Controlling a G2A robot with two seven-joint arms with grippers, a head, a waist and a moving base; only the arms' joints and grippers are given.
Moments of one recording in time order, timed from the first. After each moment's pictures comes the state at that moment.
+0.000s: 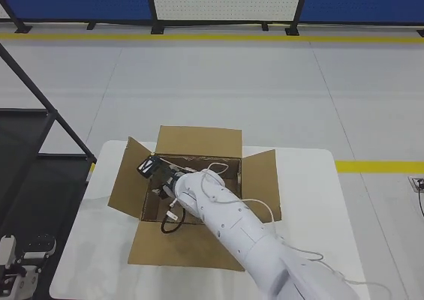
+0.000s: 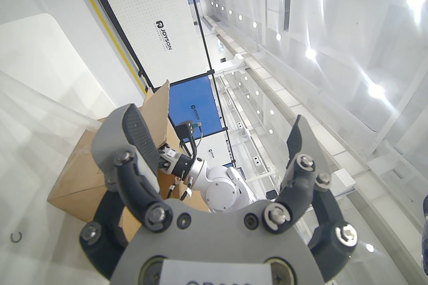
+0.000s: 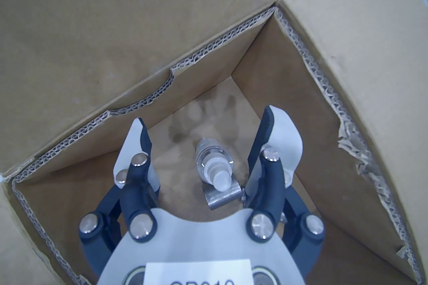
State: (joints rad) left arm 1.90 -1.36 -2.04 -2.11 -0.32 -0.41 -0.20; right arm -0.13 -1.97 0.55 -0.28 -1.01 -0.23 0.39
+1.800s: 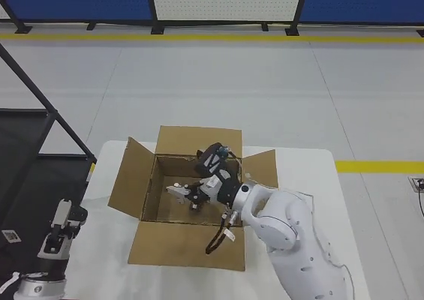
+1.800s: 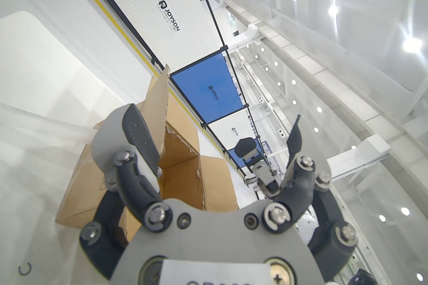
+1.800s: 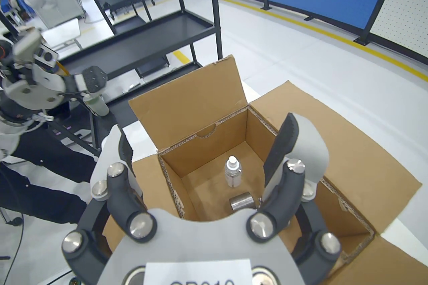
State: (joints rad) left arm 1.64 -1.35 -1.88 -2.04 0.03 -0.27 -0.22; right arm -0.86 -1.58 1.21 -1.69 -1.06 -0.49 0.63
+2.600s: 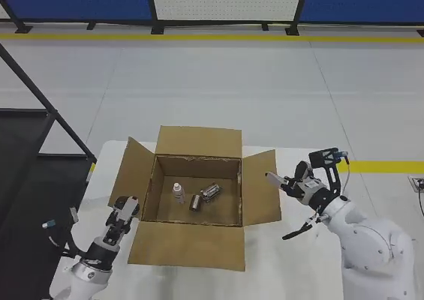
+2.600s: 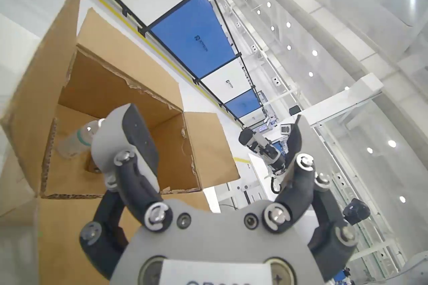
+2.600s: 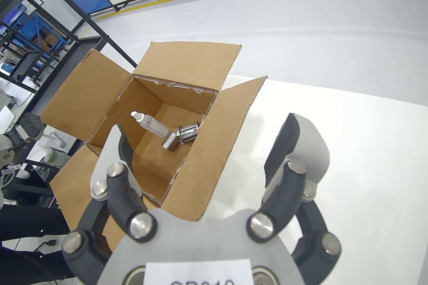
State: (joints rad) left arm 1.57 -1.34 -1.68 -2.05 0.19 -0.33 -0.25; right arm -1.07 -1.49 1.64 -1.85 -0.93 -0.28 0.86
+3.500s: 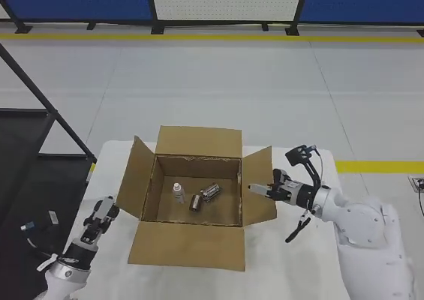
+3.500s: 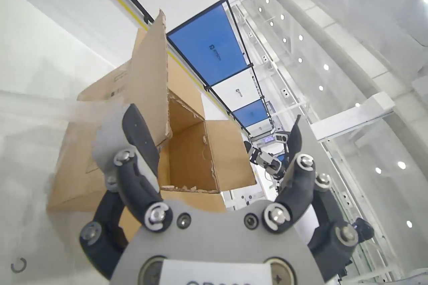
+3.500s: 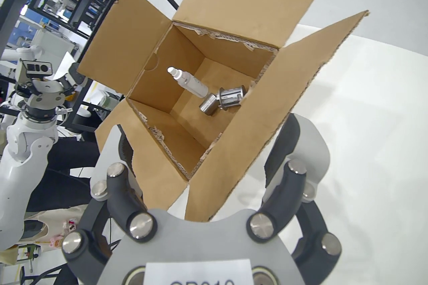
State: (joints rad) left arm 1.56 -1.31 -1.78 -1.96 0.09 -0.29 -0.37; right arm -0.91 -1.43 1.58 -1.63 -0.60 -0.37 1.11
